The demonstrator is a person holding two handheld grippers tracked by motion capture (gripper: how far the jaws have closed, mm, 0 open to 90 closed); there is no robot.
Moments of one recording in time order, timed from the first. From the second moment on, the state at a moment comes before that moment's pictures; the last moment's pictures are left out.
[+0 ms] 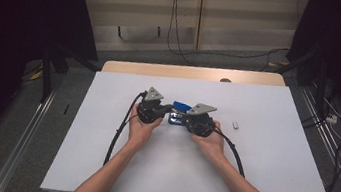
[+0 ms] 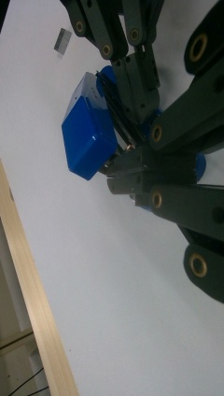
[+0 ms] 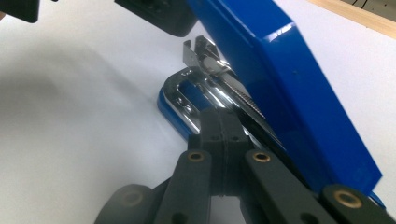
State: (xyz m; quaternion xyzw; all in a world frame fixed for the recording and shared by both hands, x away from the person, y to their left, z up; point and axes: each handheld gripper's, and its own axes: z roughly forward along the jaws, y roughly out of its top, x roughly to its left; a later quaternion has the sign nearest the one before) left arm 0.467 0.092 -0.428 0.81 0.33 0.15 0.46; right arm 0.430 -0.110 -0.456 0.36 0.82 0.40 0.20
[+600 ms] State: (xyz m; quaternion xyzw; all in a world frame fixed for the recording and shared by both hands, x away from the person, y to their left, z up) left arm 0.468 0.092 -0.427 0.81 0.33 0.15 0.46; right arm 0.429 -0.099 -0.449 0.36 0.80 0.43 0.21
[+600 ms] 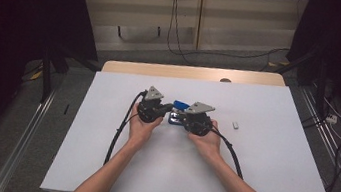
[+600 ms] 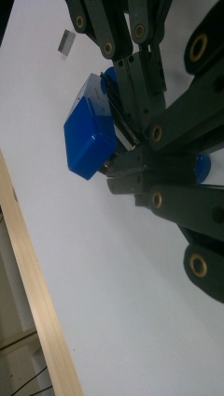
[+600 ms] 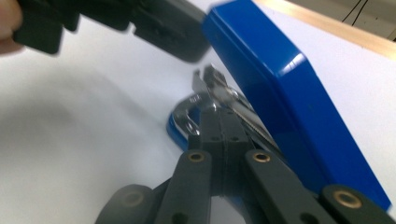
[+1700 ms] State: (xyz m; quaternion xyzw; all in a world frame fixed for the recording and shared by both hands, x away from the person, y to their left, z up) left arm 0.472 0.087 -0.433 0.81 0.33 0.13 0.46; right arm 0.433 -0.086 -0.444 0.38 0.77 0.43 0.26
